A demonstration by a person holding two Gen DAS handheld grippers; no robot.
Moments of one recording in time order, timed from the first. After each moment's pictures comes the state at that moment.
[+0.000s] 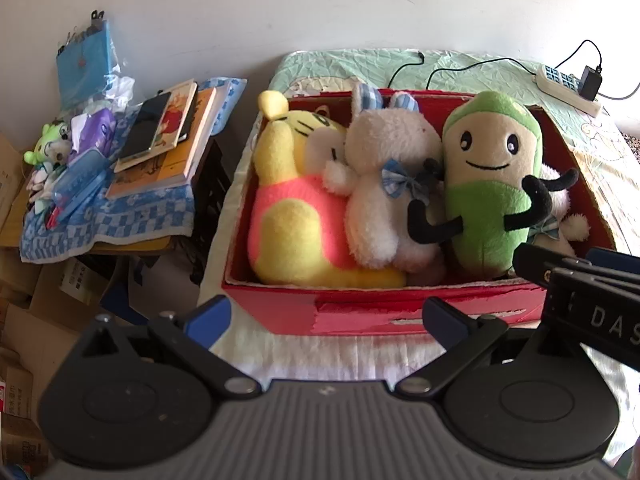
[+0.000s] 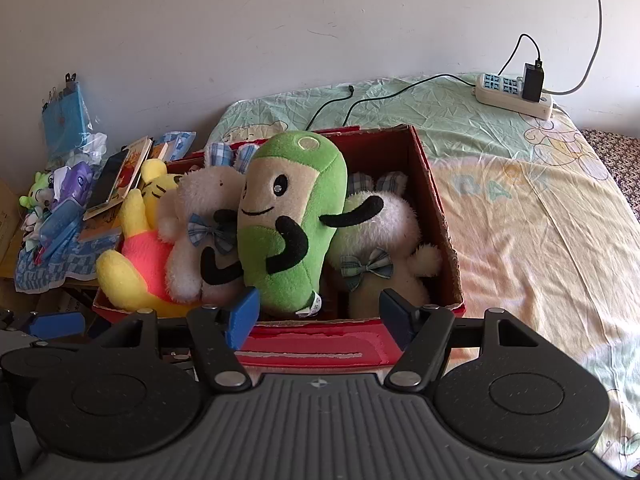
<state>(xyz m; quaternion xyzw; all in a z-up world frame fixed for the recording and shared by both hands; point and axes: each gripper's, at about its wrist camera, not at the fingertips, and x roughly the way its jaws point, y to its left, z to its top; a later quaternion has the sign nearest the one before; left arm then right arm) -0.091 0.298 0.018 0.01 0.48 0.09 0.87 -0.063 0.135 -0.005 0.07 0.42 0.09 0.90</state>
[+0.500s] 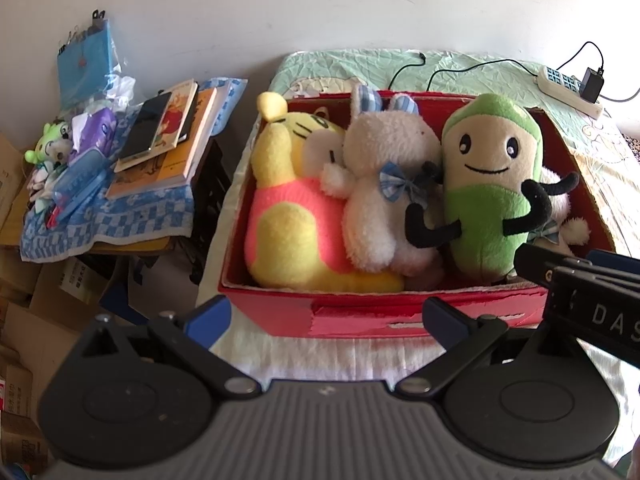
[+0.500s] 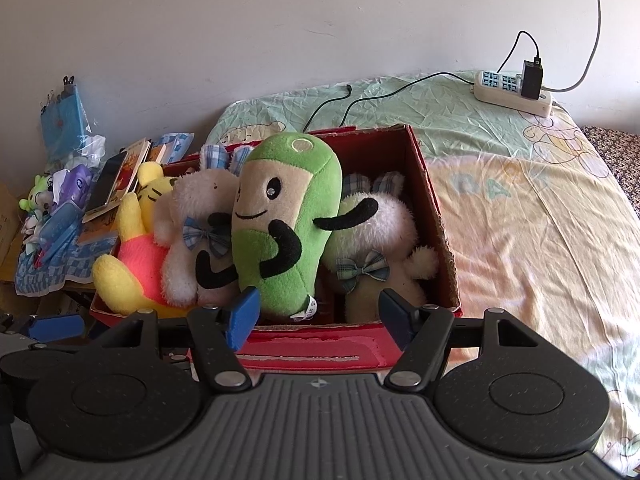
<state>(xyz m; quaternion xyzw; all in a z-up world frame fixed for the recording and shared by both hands) -0.087 0.296 0.016 0.01 0.48 0.09 0.87 -0.060 0.131 -0.006 0.07 0.42 0.09 0.90</state>
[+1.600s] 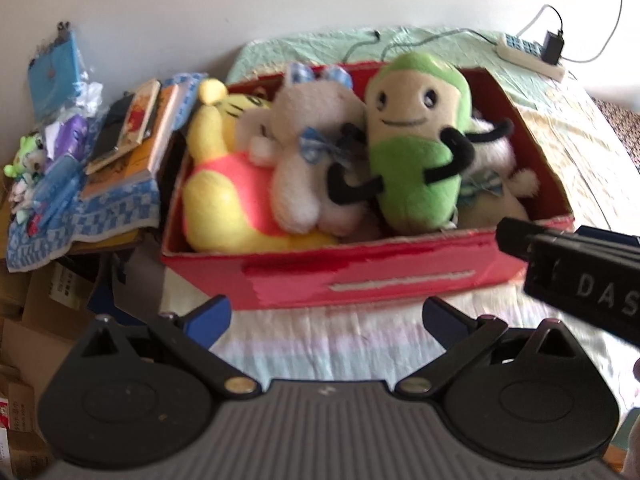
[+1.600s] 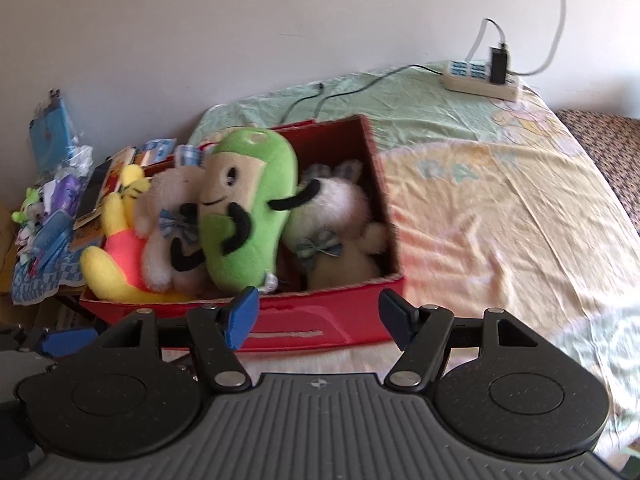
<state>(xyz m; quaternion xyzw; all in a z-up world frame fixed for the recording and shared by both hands) -0.100 0.253 0.012 0.03 0.51 0.05 0.86 -0.081 0.100 -0.006 0.09 0.43 0.06 0.90</state>
